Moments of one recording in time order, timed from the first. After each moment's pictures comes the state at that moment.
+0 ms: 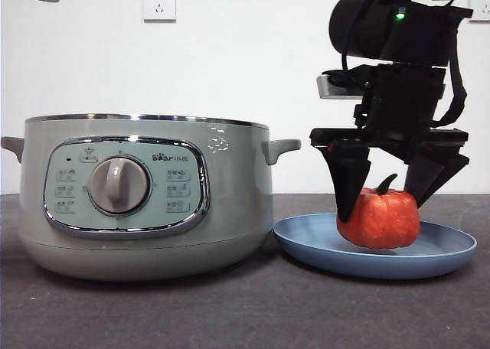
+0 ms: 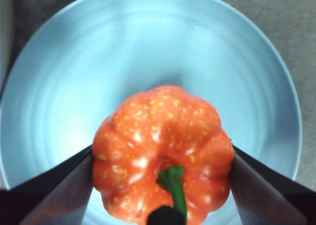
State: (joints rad) left arm -0.45 0.70 1.16 -0.85 -0.41 0.04; right arm 0.50 1.65 1.08 -0.60 0.11 0.13
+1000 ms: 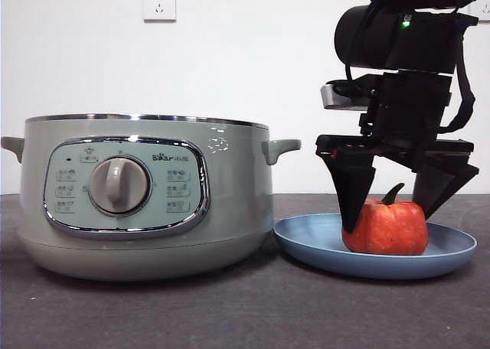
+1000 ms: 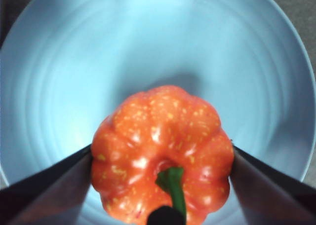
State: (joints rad) left arm -0.45 0.70 1.16 -0.84 -0.35 0.04; right arm 0.48 1.67 1.08 -0.64 0.06 0.12
